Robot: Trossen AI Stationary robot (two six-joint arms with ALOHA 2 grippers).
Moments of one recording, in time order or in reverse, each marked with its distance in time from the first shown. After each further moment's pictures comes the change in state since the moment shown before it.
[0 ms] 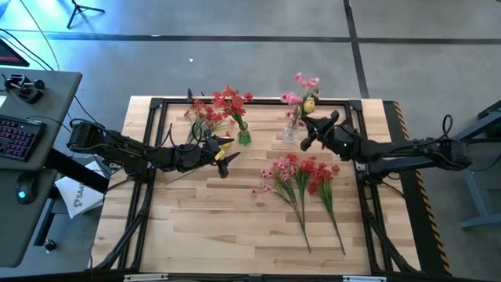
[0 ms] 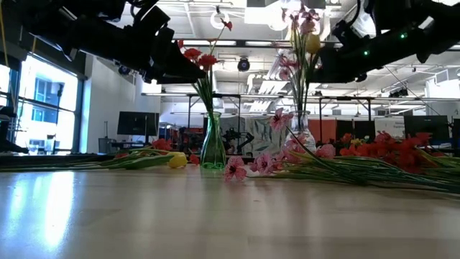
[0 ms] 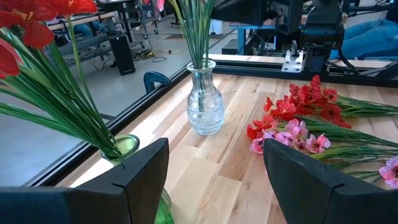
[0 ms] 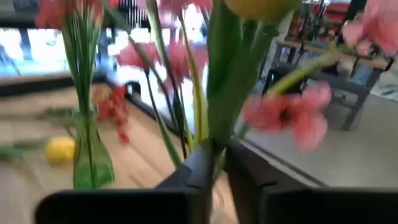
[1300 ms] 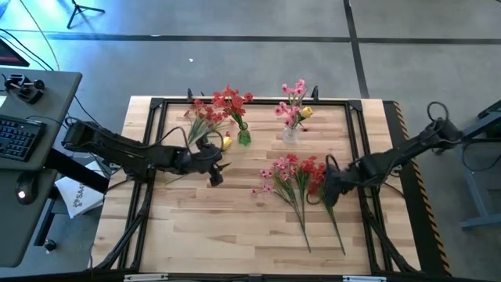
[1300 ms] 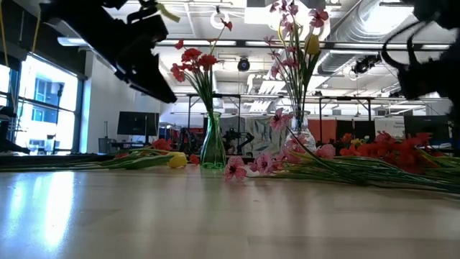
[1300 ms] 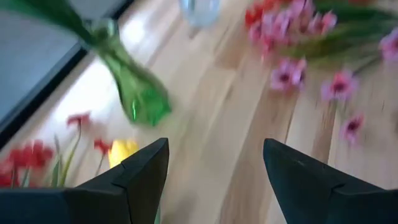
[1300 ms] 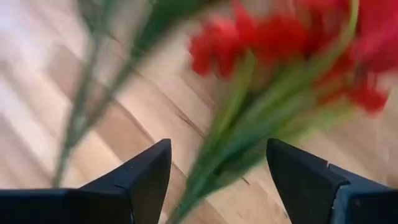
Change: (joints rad) left arm -0.094 -0.072 0.208 -0.841 -0.030 -0.252; right arm 0.628 -0.006 0.118 -1.198 -0.601 1.289
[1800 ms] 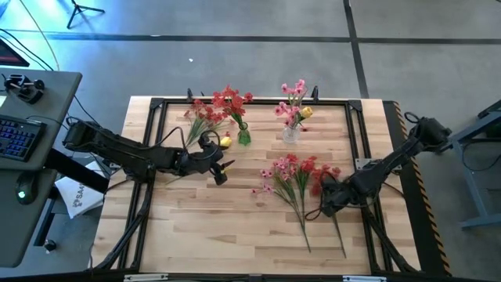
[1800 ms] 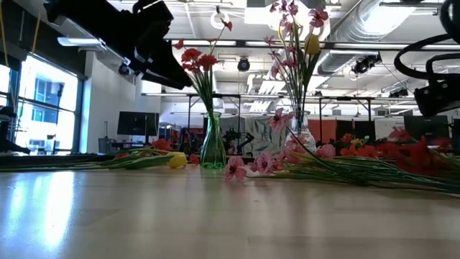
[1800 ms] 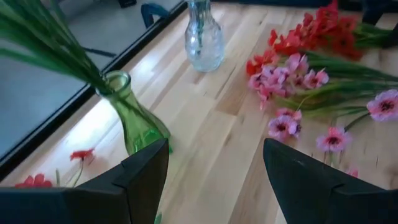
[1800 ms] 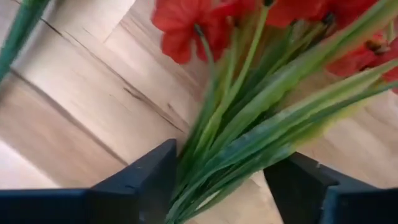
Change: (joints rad) left arm -0.009 0.015 -0.010 0.200 -0.070 0.041; right arm 0.183 0.302 0.027 0.043 0.103 0.161
